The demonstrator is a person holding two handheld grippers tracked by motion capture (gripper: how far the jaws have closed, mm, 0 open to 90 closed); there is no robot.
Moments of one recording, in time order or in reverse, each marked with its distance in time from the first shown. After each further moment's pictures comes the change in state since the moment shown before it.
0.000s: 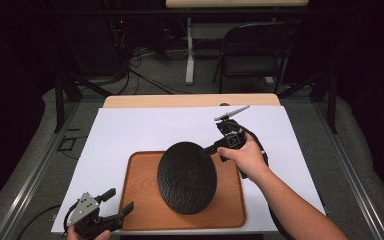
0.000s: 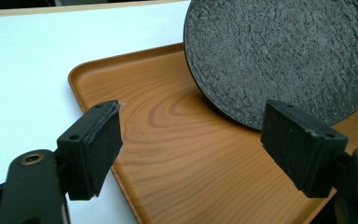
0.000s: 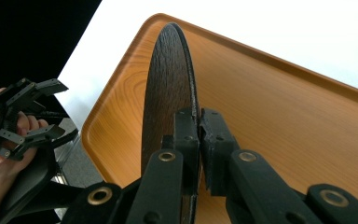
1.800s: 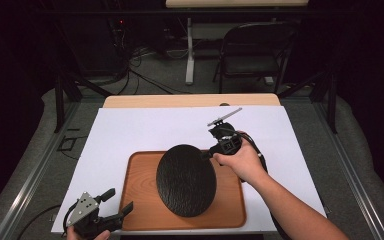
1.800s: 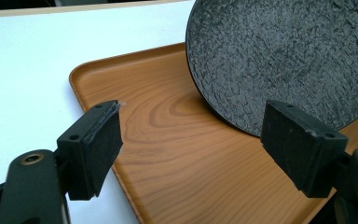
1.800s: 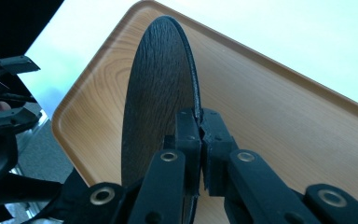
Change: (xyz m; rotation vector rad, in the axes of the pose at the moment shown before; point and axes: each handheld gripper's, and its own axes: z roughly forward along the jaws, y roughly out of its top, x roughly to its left) left arm 0.001 0.000 -0.001 0.001 0.000 0.003; right arm 0.022 -0.006 0.002 0.023 -0.129 -0.105
